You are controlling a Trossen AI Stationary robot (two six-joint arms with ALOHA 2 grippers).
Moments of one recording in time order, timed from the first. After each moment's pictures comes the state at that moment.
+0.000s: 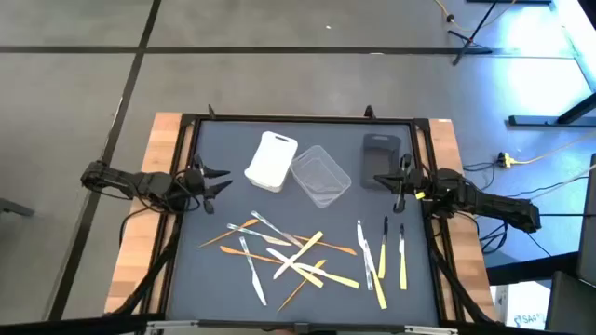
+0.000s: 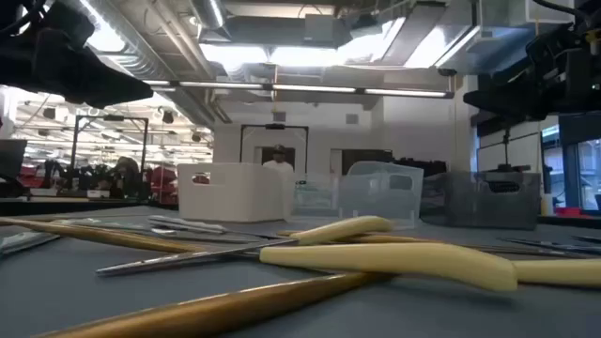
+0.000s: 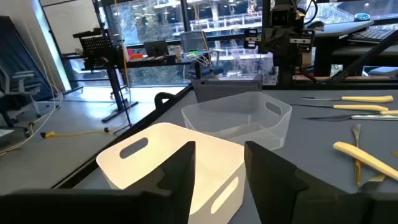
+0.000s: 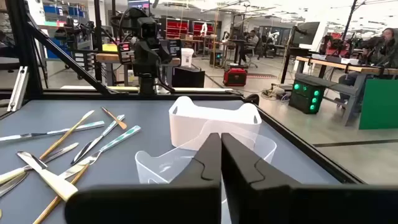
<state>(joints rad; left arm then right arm) -0.25 0.00 0.07 -0.13 -0.63 0.06 -0.18 0.00 0.01 0.01 0.01 -0.08</state>
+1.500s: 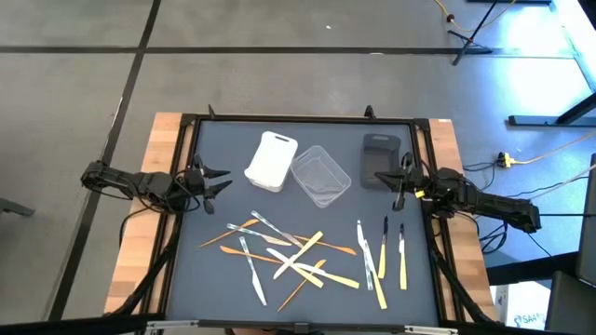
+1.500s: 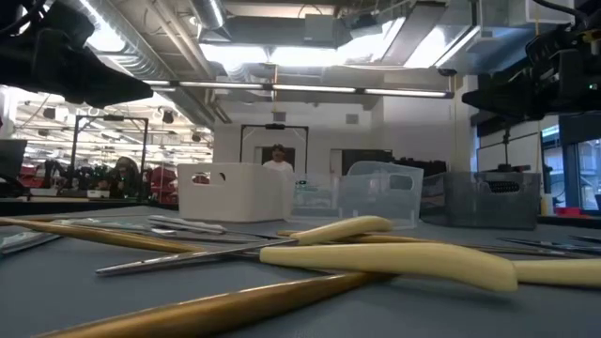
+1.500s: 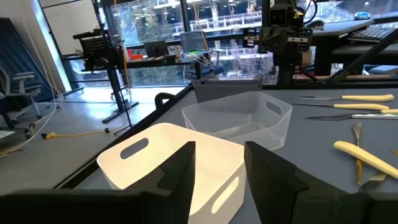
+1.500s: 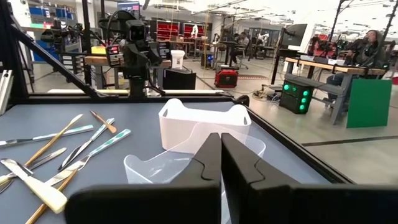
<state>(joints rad) -0.25 0.00 0.07 -0.13 -0.63 0.06 -0.18 0.00 0.01 0.04 0.05 -0.08</state>
